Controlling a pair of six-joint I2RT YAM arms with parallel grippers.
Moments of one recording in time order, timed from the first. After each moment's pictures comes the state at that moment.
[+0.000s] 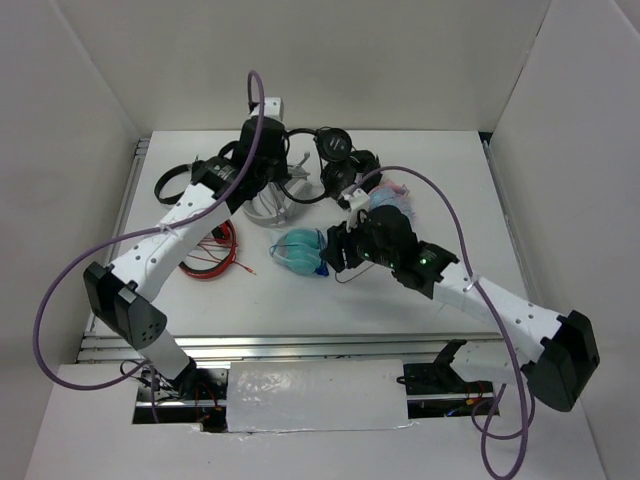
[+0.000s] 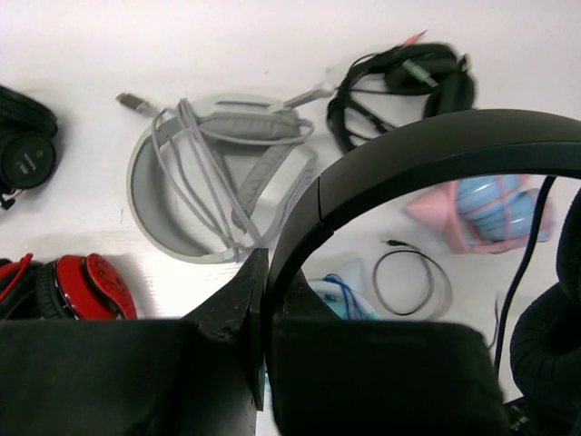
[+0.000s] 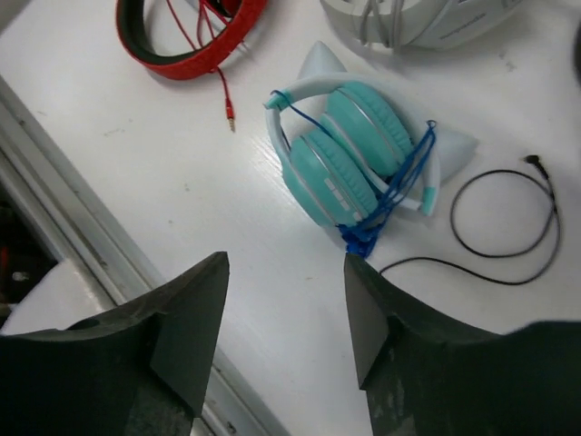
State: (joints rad) left arm -0.58 1.65 1.73 -0.64 -0.41 -0.38; right arm 0.74 1.19 0.95 -0.23 -0.14 0.20
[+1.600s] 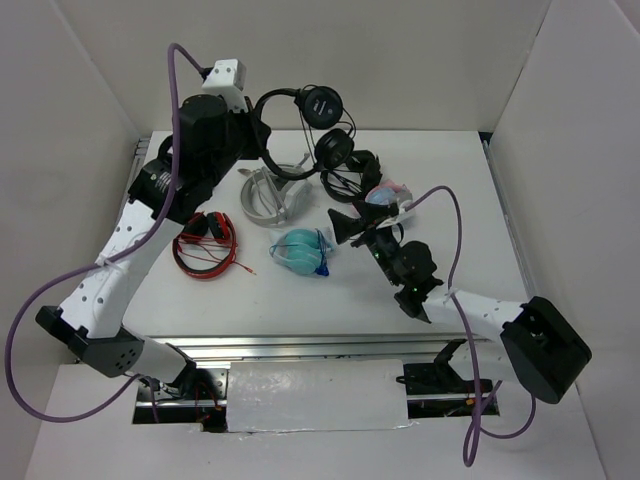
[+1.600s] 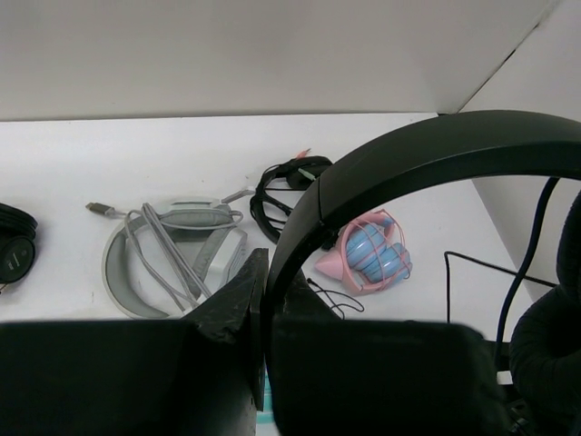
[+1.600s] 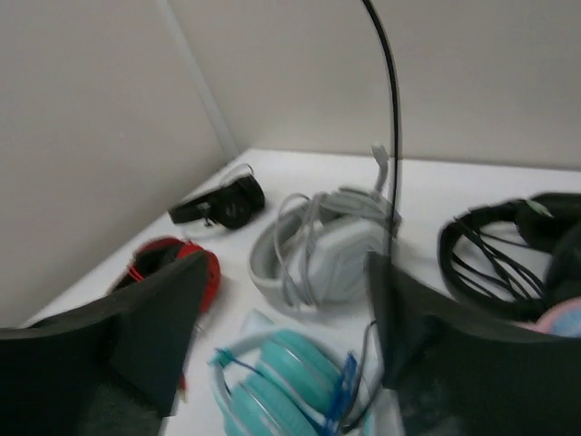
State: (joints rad) left arm -0.56 1.44 1.86 -0.62 -0.26 -0.34; right arm 0.70 1.20 0.41 1.07 0.18 0.26
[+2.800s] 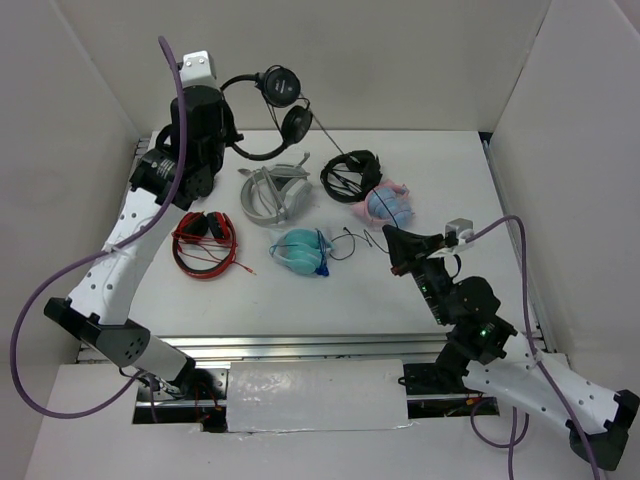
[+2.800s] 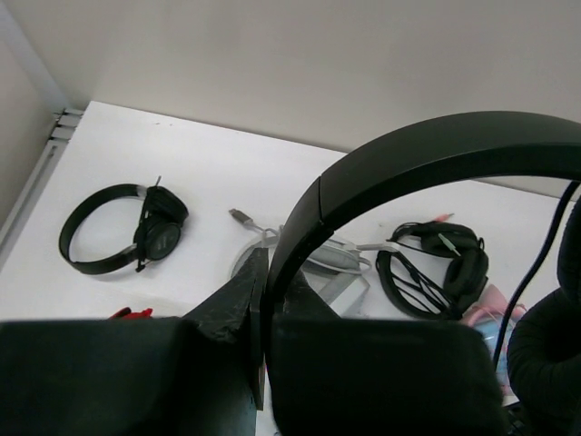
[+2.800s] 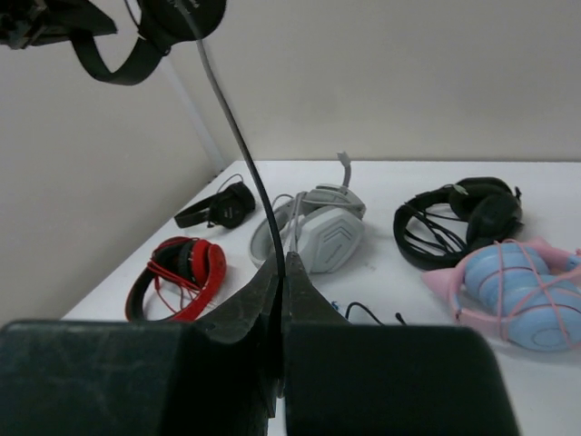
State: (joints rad) left arm -0.47 1.49 1.88 -0.63 -0.56 -0.32; right arm 0.88 0.48 0.46 0.31 0.44 0.20
